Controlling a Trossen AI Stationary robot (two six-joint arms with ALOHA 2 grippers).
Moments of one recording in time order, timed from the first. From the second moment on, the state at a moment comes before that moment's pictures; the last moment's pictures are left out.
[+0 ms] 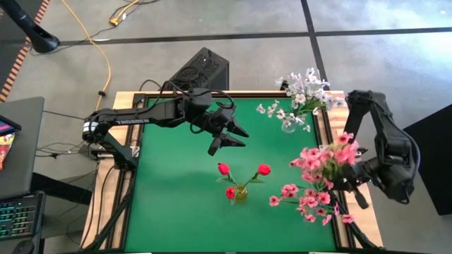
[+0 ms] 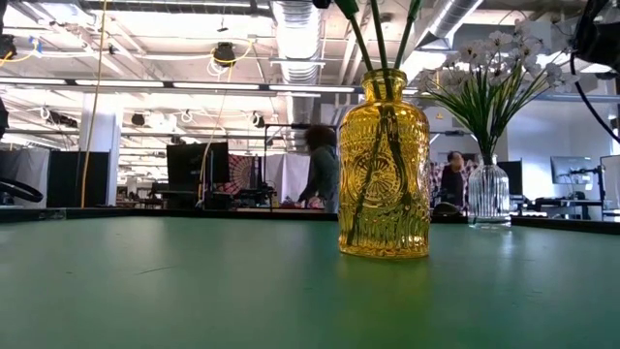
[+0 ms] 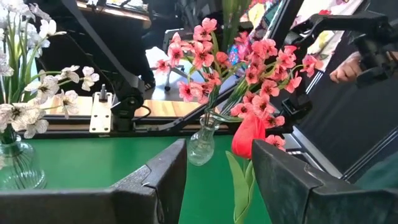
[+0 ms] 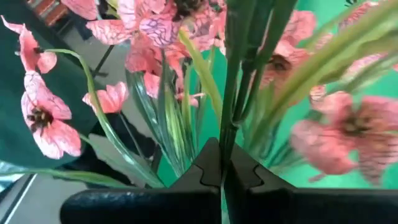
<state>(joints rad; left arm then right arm) 0.14 1.60 1.54 -0.18 0.50 -0.15 1.45 0.86 1.10 -1.15 0.86 1.12</state>
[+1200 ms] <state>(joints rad) 0.14 1.60 1.54 -0.19 0.50 -0.18 1.52 1.24 1.04 -1.30 0.88 1.61</state>
